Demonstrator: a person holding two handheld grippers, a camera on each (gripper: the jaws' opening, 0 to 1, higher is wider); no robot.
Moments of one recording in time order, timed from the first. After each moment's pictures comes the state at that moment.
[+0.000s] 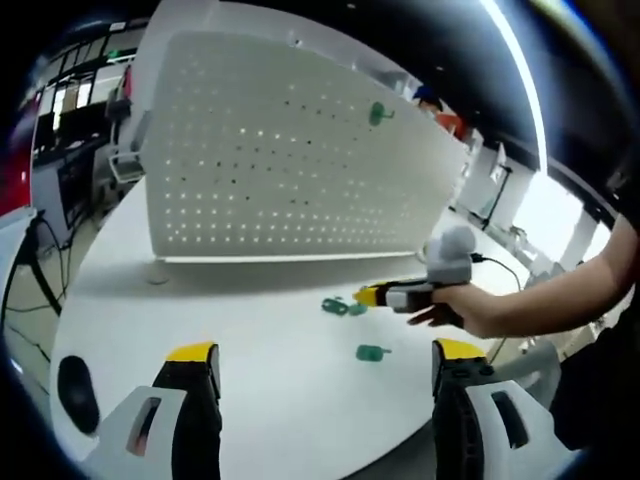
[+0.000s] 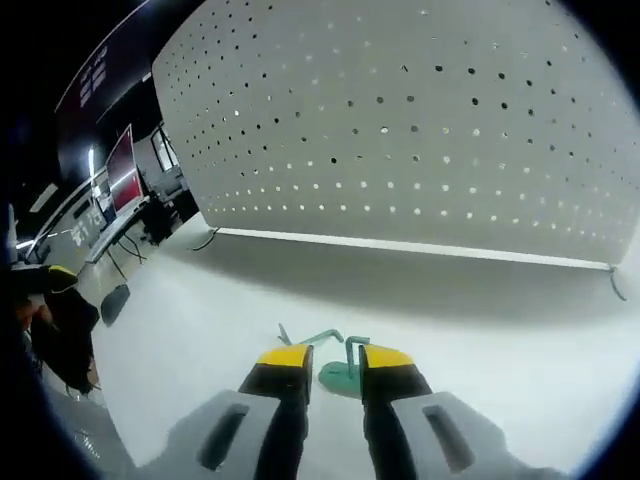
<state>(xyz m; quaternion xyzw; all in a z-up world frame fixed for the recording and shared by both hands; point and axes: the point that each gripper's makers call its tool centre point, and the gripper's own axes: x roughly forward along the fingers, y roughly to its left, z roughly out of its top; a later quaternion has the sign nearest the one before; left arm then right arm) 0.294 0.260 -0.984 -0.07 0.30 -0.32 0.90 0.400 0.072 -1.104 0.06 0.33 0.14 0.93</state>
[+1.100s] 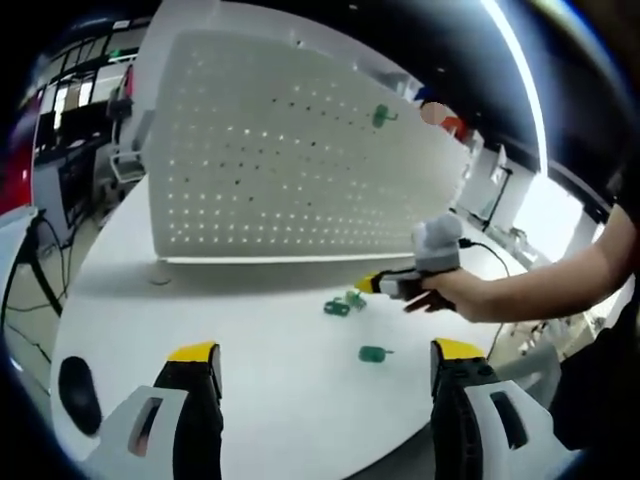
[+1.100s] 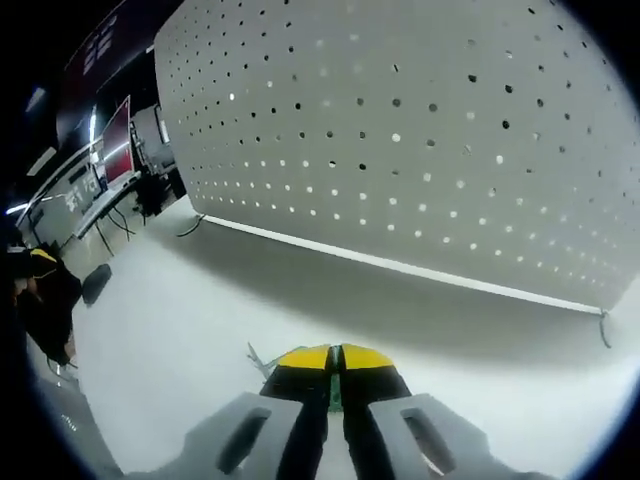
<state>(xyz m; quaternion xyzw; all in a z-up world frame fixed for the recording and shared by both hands) 0.294 0.263 -0.982 -0.07 0.30 -0.32 0.90 0.419 0.060 -1.100 -0.01 0.34 0.14 0.93</state>
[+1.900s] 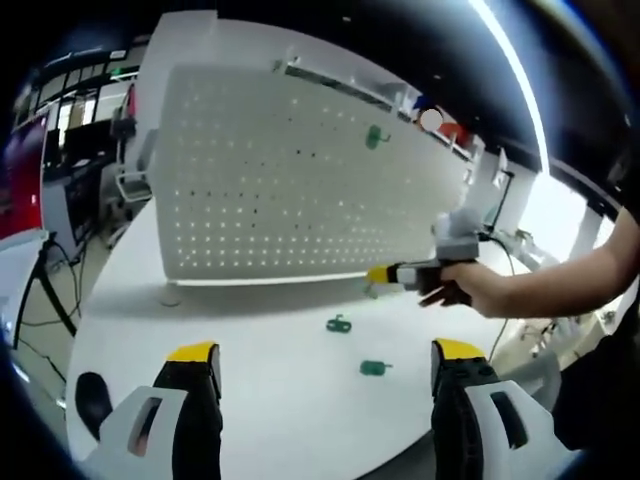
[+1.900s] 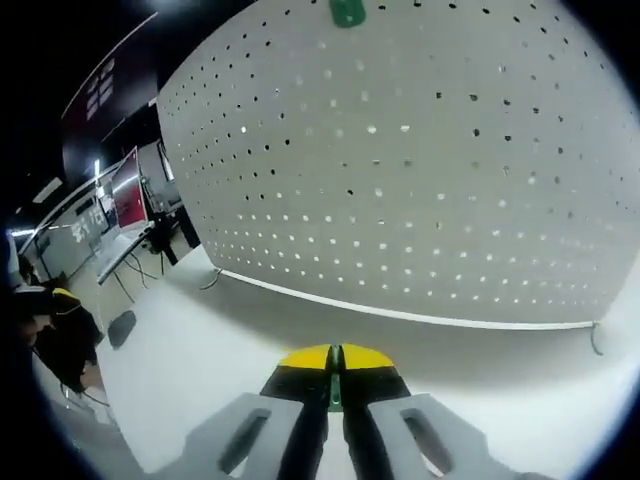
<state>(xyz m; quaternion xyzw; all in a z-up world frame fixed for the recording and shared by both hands) 0.291 0.265 -0.953 -0.06 0.26 -0.31 0.91 0.420 0.060 -1.034 0.04 0.28 0.15 0.95</state>
